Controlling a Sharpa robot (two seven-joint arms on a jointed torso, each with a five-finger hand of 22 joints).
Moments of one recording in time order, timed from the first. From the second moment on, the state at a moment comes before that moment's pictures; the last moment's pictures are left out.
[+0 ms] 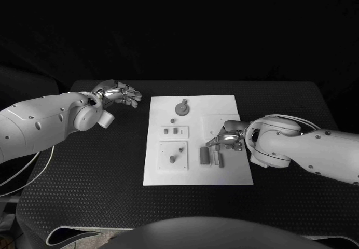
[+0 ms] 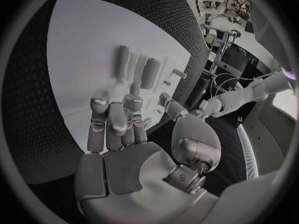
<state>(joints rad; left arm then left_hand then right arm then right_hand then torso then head) 1.25 -0.79 -0.13 1.05 -0.36 -0.02 0.20 1.02 -0.07 0.50 -0.28 0.11 0.87 0.17 0.32 0.49 1.12 0.13 0.07 0.32 0.90 0.11 0.57 0.49 0.04 0.94 0.01 0.08 1.06 1.25 -0.83 -0.20 1.68 -1.17 -0.08 -0.56 0.51 -0.15 0.69 -0.18 0.06 1.08 0.07 0.26 0.68 1.23 -0.04 1.01 1.07 1.31 -0.14 1.41 1.10 0.23 1.16 -0.06 1.04 1.31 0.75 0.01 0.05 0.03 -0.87</state>
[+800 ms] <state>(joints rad) 1.25 -0.79 -0.13 1.05 -0.36 -0.02 0.20 1.02 -0.07 0.51 -0.28 0.11 0.87 0.17 0.32 0.49 1.12 0.13 0.07 0.32 0.90 0.11 0.57 0.50 0.04 0.94 0.01 0.08 1.06 1.25 -0.88 -0.21 1.65 -1.17 0.06 -0.59 0.60 -0.08 0.67 -0.27 0.06 1.09 0.07 0.26 0.68 1.24 -0.04 1.01 1.07 1.31 -0.14 1.41 1.09 0.23 1.16 -0.05 1.04 1.31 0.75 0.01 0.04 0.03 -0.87</state>
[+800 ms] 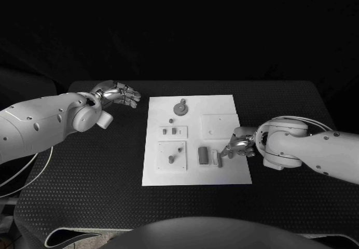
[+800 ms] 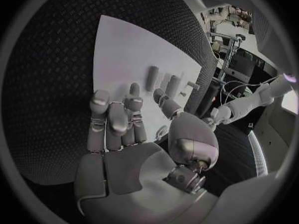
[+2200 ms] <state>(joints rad) 1.25 -0.79 -0.13 1.06 -0.36 -0.02 0.20 1.02 -0.07 0.51 -0.28 0.11 0.87 0.17 0.32 0.49 1.12 0.13 0.07 0.32 0.90 0.11 0.57 0.50 0.04 0.94 0.01 0.08 1.06 1.20 -0.80 -0.21 1.59 -1.17 0.07 -0.58 0.82 -0.03 0.67 -0.30 0.06 1.10 0.06 0.27 0.69 1.24 -0.04 1.01 1.07 1.31 -0.13 1.41 1.09 0.23 1.15 -0.05 1.05 1.31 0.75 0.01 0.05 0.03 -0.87</state>
